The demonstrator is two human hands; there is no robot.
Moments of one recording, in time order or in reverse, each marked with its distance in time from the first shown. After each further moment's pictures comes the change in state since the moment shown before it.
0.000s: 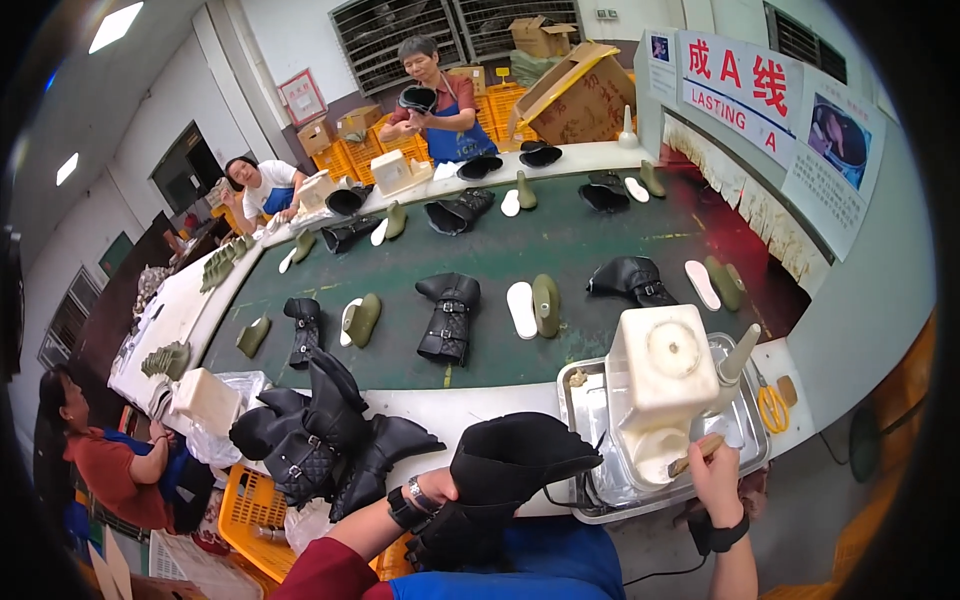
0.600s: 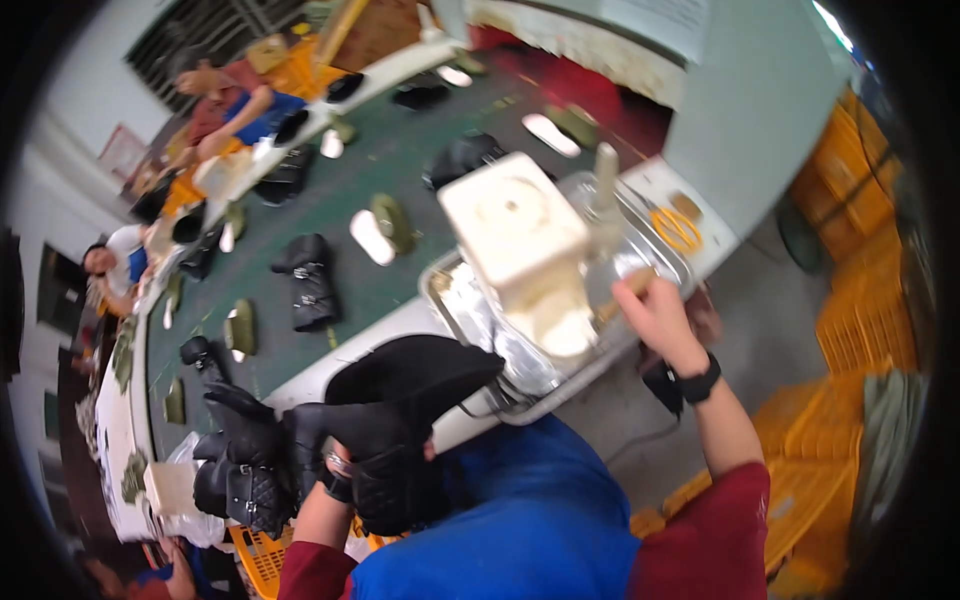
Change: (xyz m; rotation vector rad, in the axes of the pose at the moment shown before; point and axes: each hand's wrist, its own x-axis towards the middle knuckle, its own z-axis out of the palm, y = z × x) left_hand 0.023 -0.026 0.031 -0.234 -0.181 -0.440; right_hand 0.009 0.000 -0.028 0.055 0.070 0.185
